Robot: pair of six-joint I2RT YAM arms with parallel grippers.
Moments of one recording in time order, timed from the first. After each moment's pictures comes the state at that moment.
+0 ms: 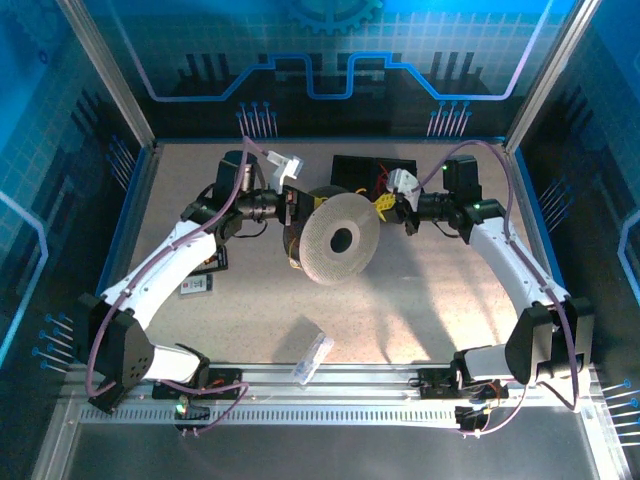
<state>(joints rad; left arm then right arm) -0.38 1.38 1.18 -0.26 0.73 -0.34 0.15 1.37 1.12 -0.44 -0.93 -0.72</state>
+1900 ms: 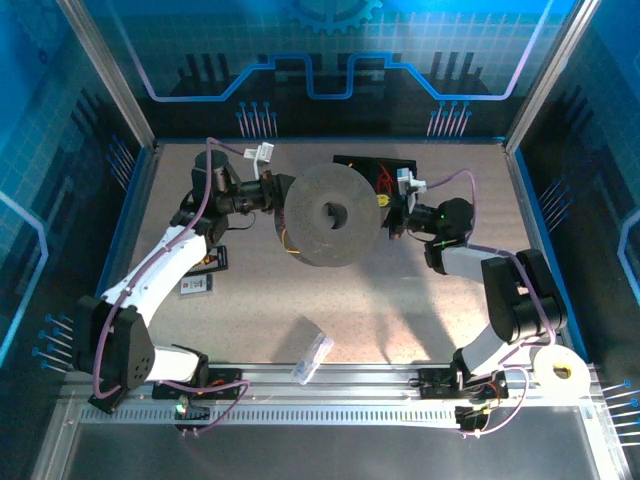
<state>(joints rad) -0.25 1.36 1.05 0.14 0.93 -0.97 0.22 1.61 0.69 1.31 -1.14 0.64</state>
